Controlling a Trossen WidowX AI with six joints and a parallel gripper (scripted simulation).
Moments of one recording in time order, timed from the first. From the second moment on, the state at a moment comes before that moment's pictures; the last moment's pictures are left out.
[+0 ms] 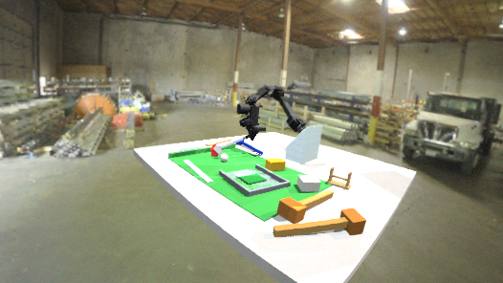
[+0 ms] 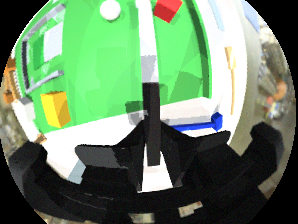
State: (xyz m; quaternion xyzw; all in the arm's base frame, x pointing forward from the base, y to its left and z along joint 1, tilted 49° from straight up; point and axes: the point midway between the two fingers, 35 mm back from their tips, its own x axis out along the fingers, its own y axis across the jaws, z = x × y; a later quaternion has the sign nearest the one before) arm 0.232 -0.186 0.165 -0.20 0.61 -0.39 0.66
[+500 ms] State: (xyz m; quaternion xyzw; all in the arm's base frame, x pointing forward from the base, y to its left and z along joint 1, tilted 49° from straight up) arm 0.230 -0.196 0.157 -0.20 0.61 -0.39 0.66
